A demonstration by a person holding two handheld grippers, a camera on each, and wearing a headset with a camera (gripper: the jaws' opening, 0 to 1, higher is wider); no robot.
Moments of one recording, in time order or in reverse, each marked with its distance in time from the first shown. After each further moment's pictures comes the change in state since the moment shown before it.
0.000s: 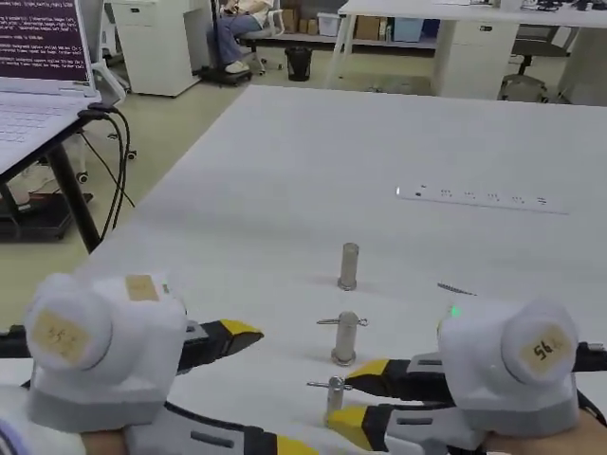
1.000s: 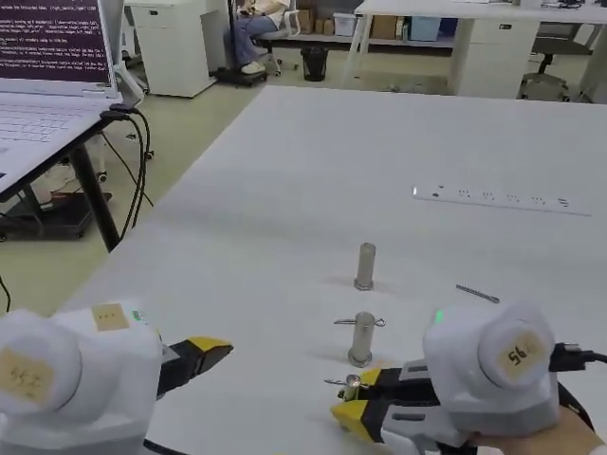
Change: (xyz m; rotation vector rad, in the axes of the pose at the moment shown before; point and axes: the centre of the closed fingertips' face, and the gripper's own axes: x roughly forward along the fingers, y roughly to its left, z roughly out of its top) left arm -0.017 -0.004 -0.012 -0.100 -0.015 0.079; right arm 0.015 0.003 -0.007 -0.078 0.038 0.016
